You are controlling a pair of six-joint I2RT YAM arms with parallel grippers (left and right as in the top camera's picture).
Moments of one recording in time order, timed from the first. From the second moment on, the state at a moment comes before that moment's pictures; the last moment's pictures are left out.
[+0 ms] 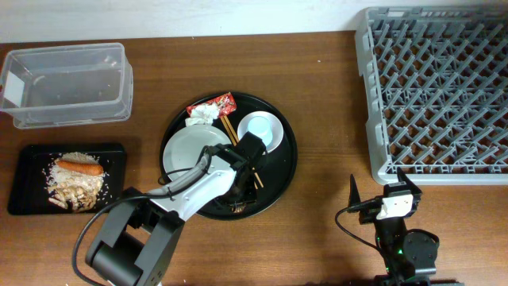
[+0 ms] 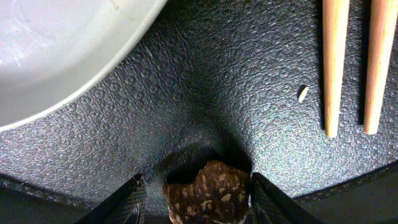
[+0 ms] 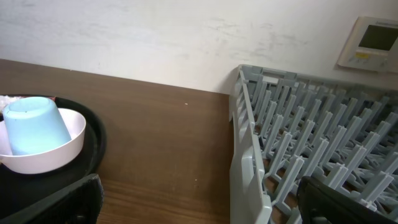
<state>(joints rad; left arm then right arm) -0.62 1.82 1.08 -0.83 0.03 -0.75 0.01 0.01 0.01 -0.07 -0.06 -0.13</state>
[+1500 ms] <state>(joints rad) -0.40 1.83 1.37 -1.10 0.04 -0.63 0.01 0.01 0.01 -0.07 -0.06 -0.13</state>
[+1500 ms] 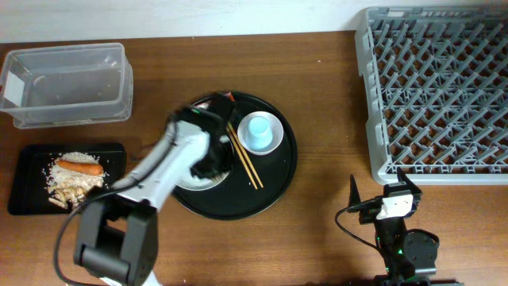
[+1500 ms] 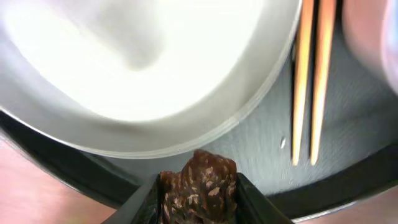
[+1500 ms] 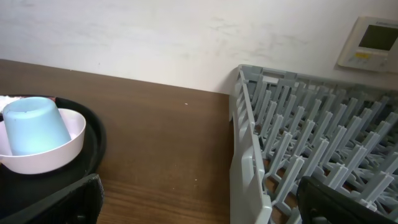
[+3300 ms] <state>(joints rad) 0.48 1.83 1.48 -0.99 0.36 -0.47 0.01 0.01 0.01 -0.07 -0.06 -0.13</state>
